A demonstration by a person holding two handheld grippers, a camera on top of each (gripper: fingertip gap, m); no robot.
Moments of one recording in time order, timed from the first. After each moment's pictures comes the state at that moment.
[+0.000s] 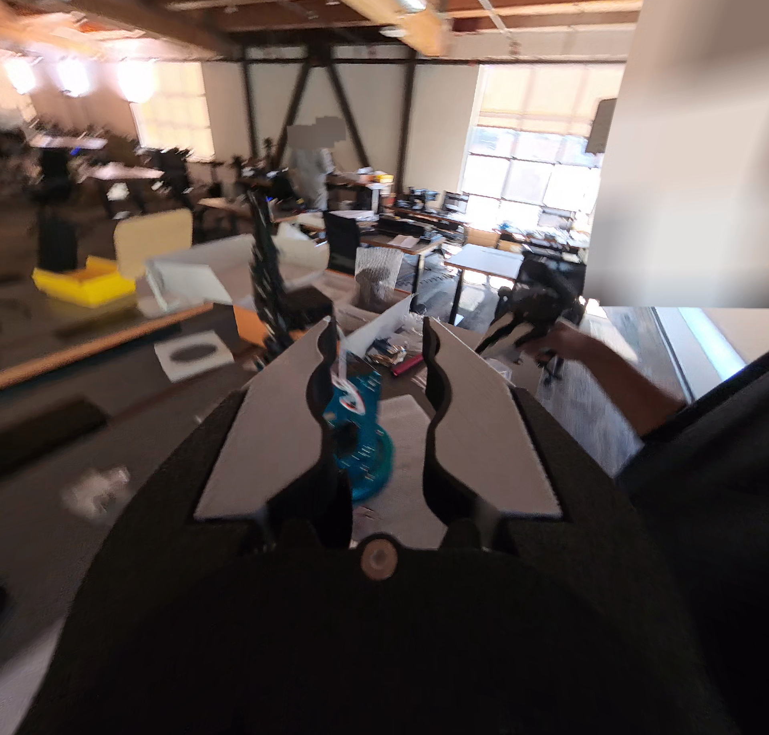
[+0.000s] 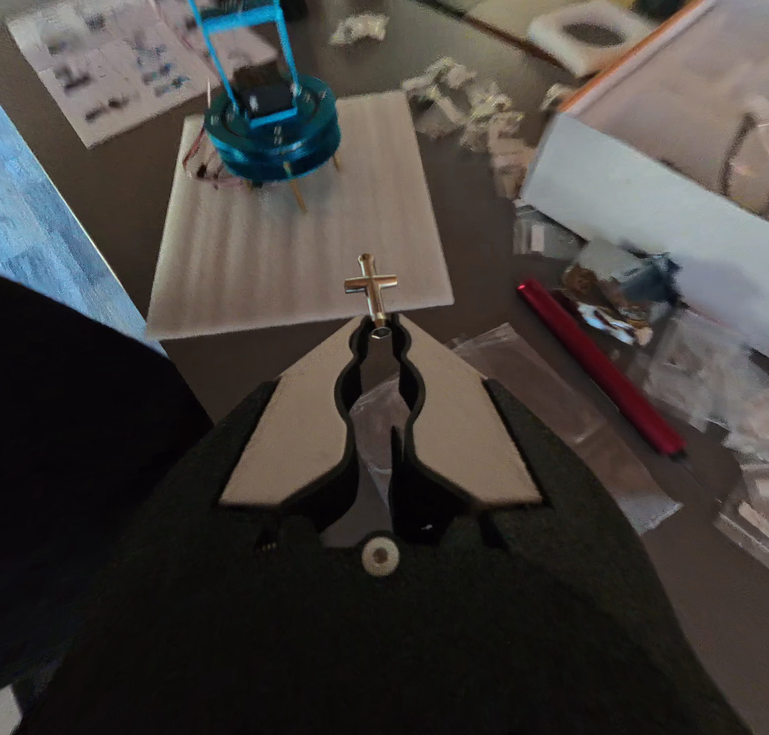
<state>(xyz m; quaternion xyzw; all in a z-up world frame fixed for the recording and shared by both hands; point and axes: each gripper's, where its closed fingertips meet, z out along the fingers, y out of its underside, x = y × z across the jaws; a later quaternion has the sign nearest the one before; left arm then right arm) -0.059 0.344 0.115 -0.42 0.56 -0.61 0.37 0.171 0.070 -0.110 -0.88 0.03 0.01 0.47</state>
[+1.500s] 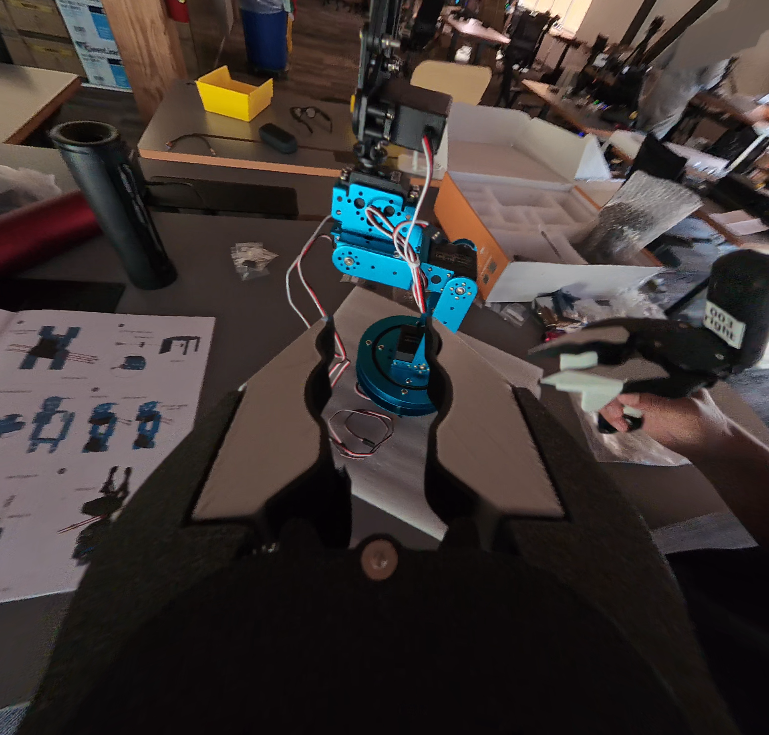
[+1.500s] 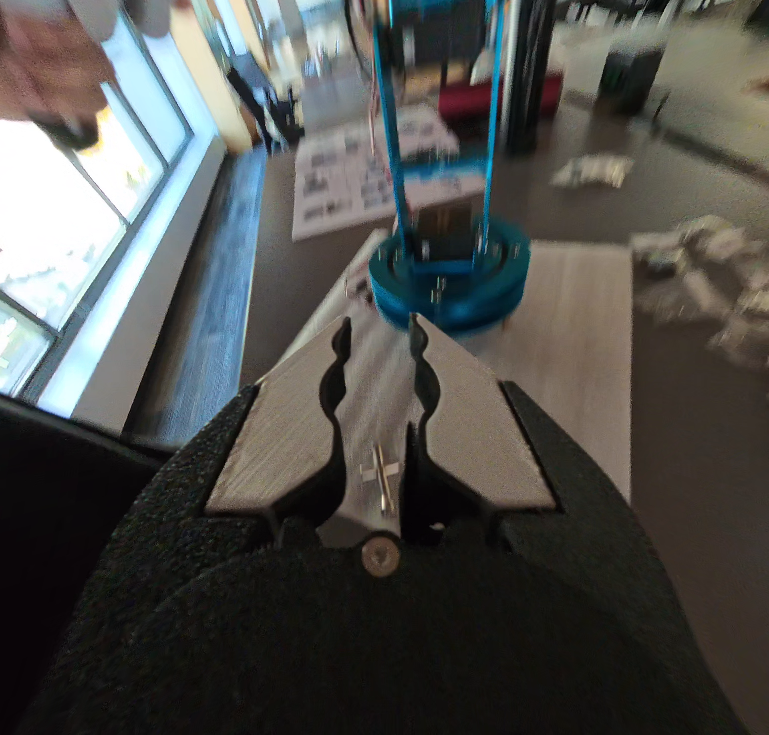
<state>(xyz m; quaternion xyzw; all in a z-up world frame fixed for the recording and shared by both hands) -0.040 0.322 0.013 -0.72 0.38 -0.37 0.45 0.090 0.206 -0.109 -0.79 -0.13 0.21 0.56</state>
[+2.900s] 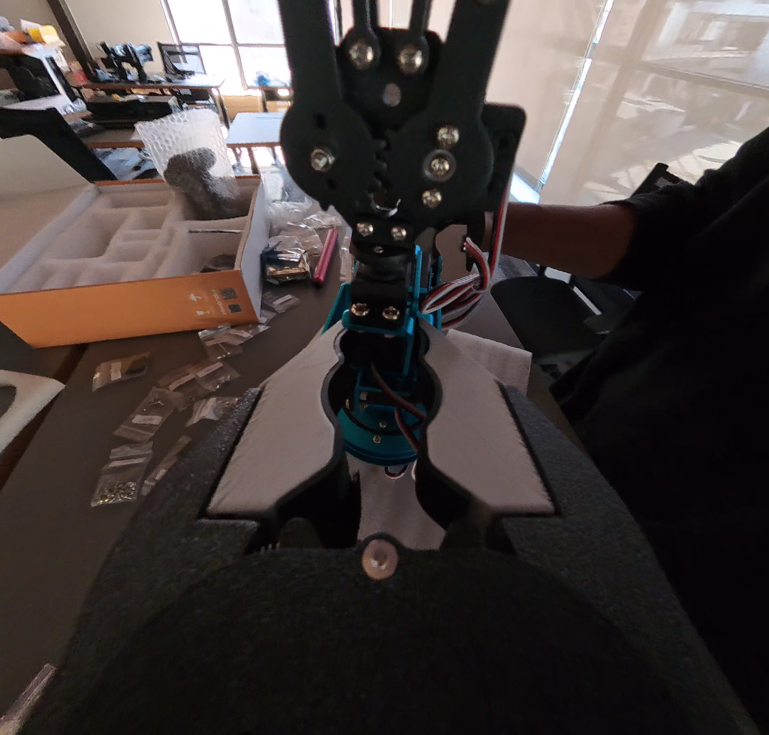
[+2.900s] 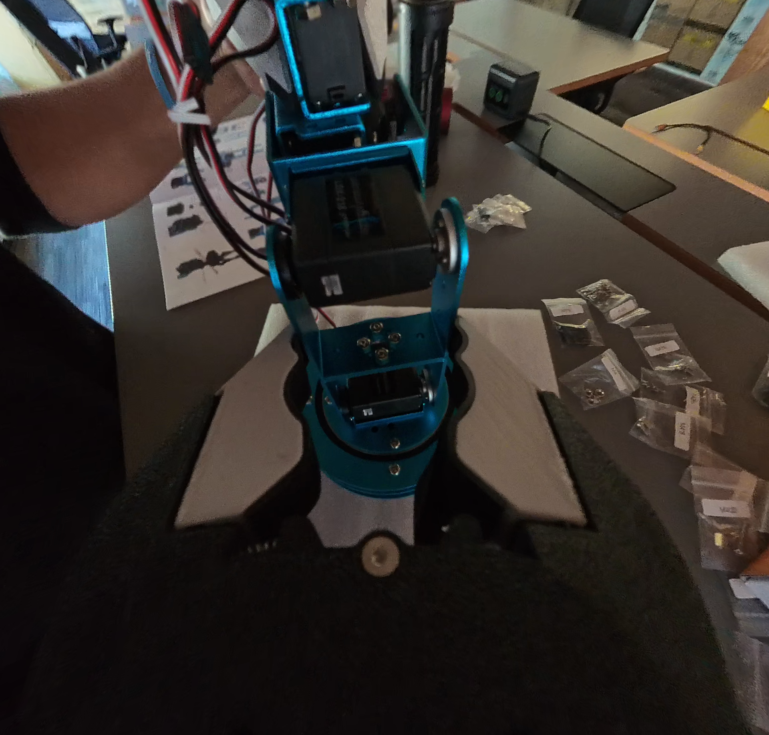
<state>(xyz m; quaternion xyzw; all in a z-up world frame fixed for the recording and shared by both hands) 0.057 0.363 -0.014 -0.21 0.76 -0.60 0.14 0.078 0.325 -0.086 -0.84 -0.07 0.07 0.53</state>
